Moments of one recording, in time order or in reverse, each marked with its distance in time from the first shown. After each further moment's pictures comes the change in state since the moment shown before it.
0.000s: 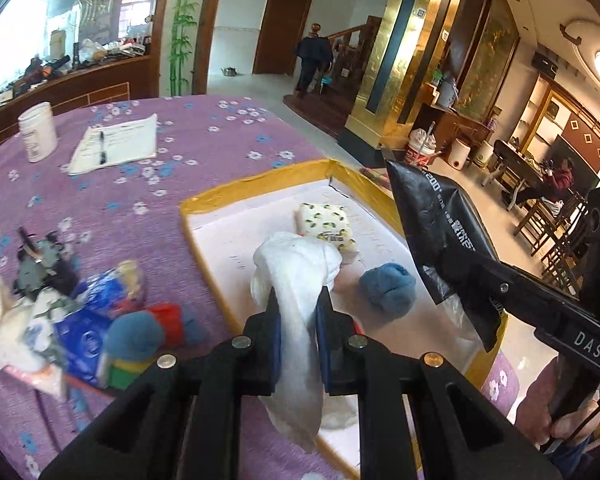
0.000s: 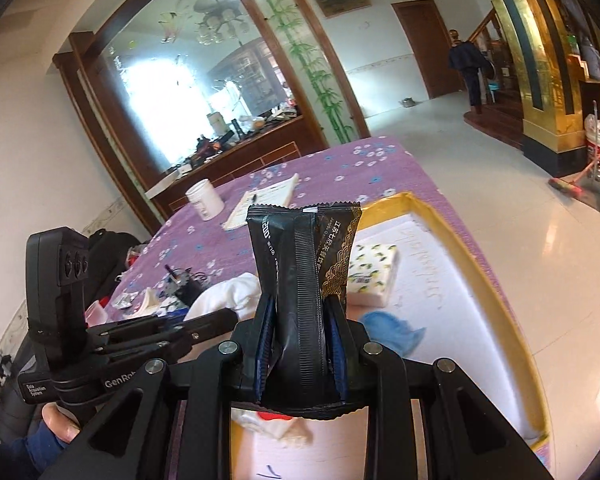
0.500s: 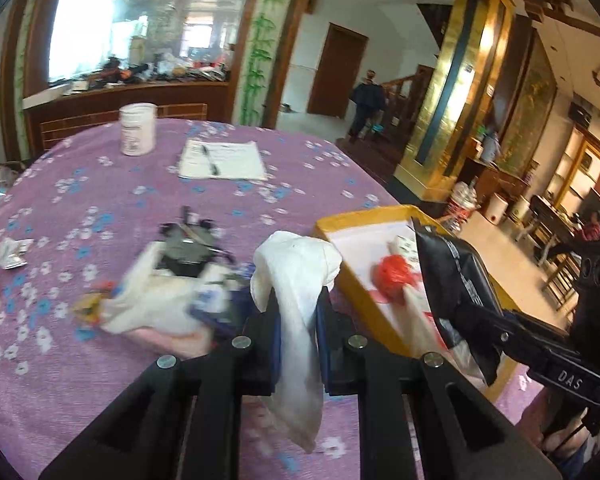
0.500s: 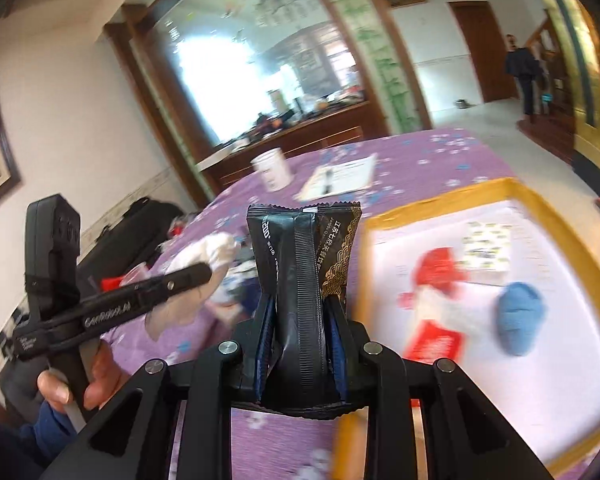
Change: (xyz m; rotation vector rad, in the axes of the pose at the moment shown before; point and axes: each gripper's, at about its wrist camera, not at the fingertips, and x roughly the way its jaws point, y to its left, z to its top) left arm -0.093 0.091 -0.039 -0.121 -0.161 0.127; right arm 0.032 0.084 -0.041 -0.103 0.027 0.152
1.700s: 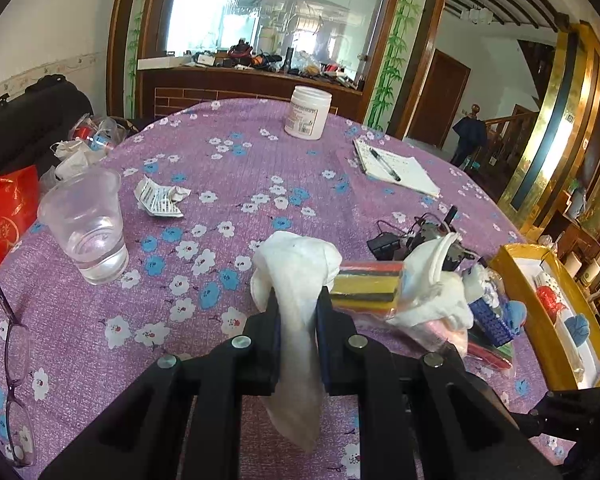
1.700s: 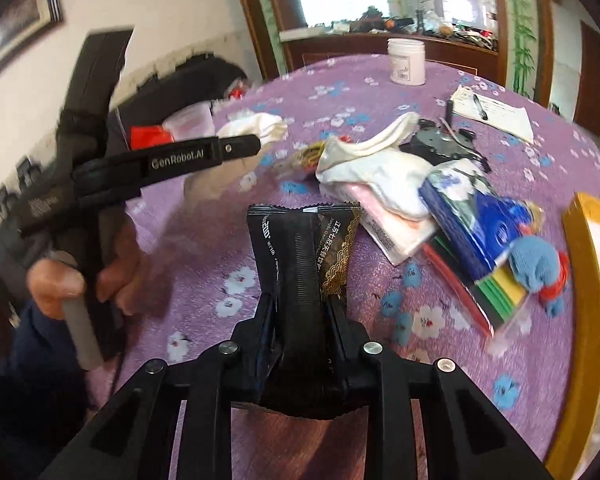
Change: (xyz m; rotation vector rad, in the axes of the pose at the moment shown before) left arm -0.032 0.186 -0.042 -0.222 -0.087 0.311; right arm 0.157 0.156 -0.063 -0.362 0.396 0.129
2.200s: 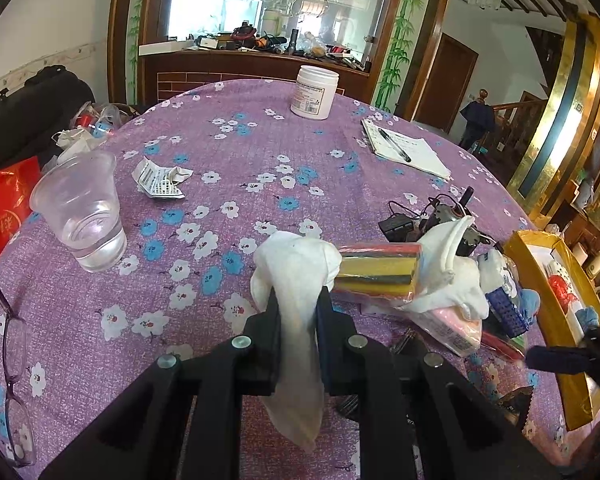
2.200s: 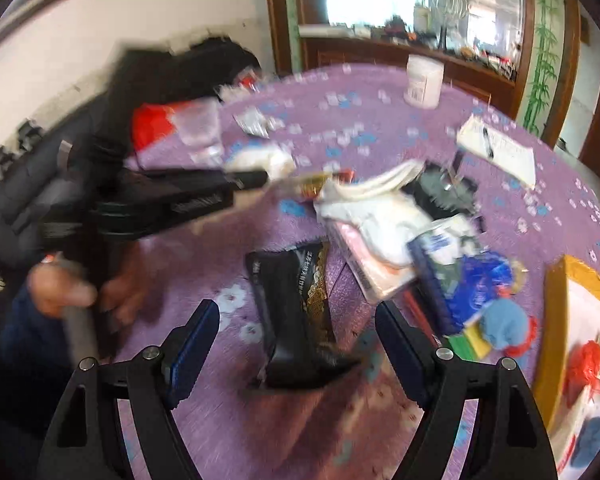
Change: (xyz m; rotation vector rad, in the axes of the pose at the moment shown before) left arm 0.016 0.002 -0.002 0.001 0.086 0.031; right arm 0.008 0.013 0.031 -0.154 0.085 -0.074
